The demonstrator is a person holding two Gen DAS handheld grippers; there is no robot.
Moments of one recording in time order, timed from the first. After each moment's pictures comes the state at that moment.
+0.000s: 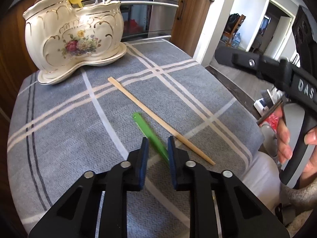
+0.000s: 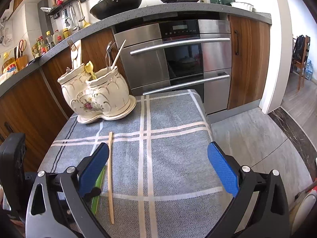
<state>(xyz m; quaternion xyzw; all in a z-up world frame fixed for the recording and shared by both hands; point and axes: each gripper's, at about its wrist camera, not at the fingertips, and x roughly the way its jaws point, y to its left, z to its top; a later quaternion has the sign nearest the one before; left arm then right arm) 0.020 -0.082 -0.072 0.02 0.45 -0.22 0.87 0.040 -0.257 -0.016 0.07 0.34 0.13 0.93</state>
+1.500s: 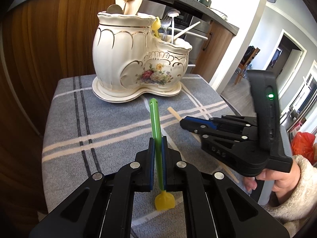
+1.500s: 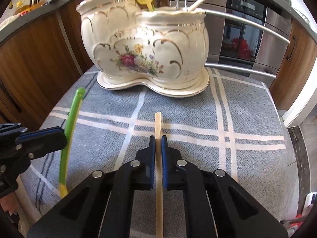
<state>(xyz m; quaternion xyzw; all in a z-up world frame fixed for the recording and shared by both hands) 0.042 0.016 -0.036 -0.06 0.40 -0.17 0.90 0.108 -0.125 -0.062 -0.05 0.43 0.22 0.88</state>
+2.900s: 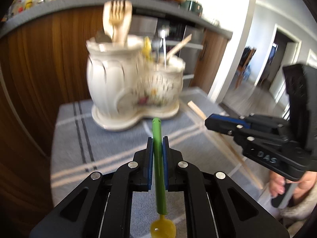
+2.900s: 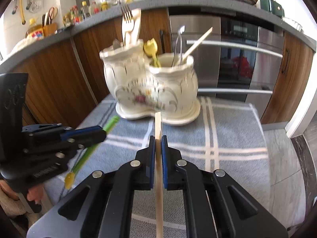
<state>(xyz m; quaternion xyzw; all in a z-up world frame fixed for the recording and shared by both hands) 0.046 0.014 -0.012 -0.03 0.34 -0.17 0.92 0.073 -0.151 -0.006 -0.01 0.35 0.24 0.91</state>
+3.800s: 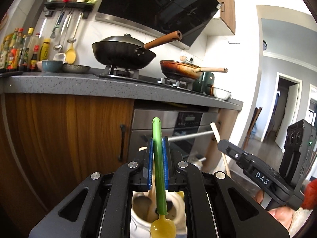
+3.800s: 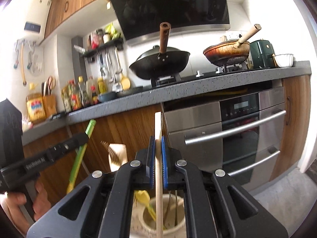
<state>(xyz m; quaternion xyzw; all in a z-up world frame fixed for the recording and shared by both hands) 0.148 0.060 0.111 -0.09 0.12 -0.13 0.98 0.180 -0.149 0.101 0.10 0.11 0.24 0.96</state>
